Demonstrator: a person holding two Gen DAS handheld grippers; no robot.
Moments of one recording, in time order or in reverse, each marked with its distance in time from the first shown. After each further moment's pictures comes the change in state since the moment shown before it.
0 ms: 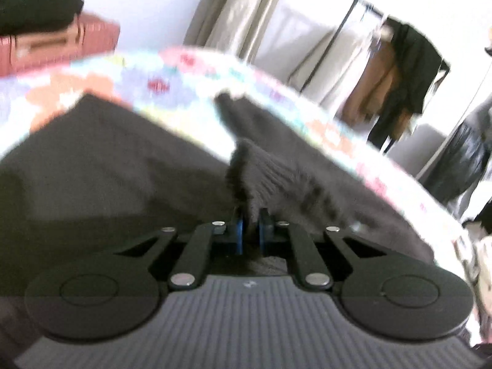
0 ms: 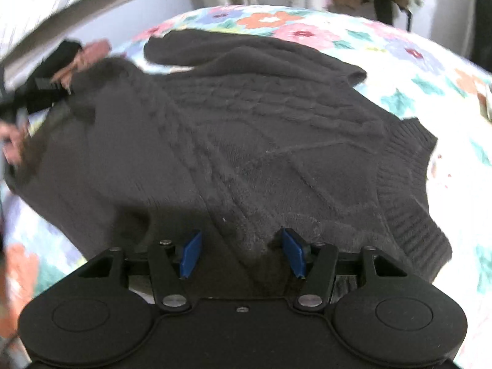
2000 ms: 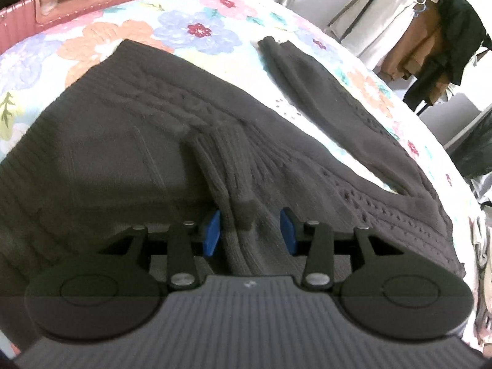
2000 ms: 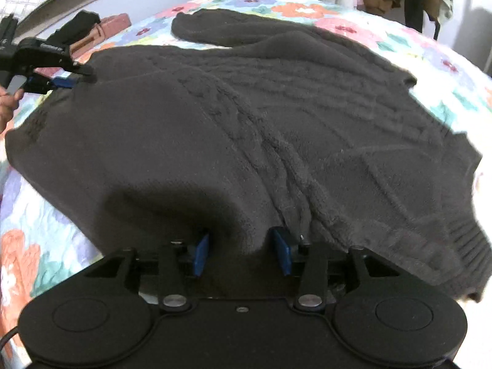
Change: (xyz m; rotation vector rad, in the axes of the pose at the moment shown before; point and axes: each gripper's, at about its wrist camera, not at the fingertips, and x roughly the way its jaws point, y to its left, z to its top) left arm 0.002 0.018 0.007 -0.073 0.314 0.131; right arm 0.027 0.045 0.004 -0.028 0.029 0.029
